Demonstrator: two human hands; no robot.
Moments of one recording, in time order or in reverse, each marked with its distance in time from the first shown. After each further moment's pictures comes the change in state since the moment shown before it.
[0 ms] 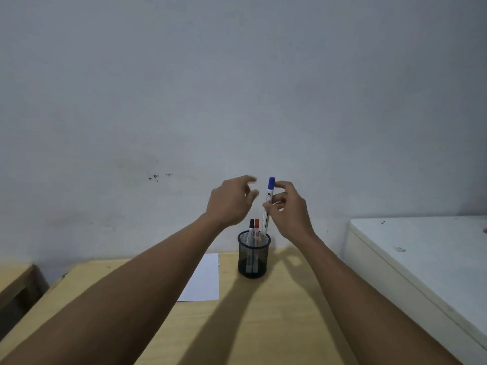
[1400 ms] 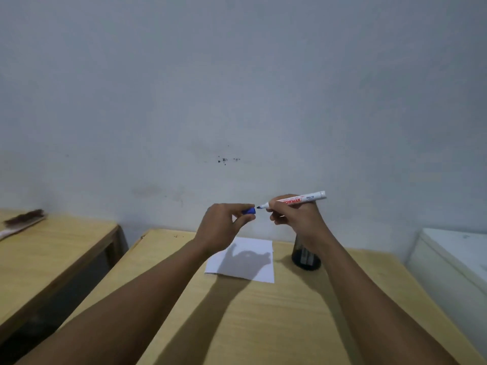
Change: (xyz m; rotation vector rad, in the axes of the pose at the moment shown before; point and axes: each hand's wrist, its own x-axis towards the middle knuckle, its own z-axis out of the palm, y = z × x) left_hand -0.118 -0.113 -0.055 -0.149 0.093 -0.150; right_hand -0.041 -0.049 0.081 0.571 -0.385 0.140
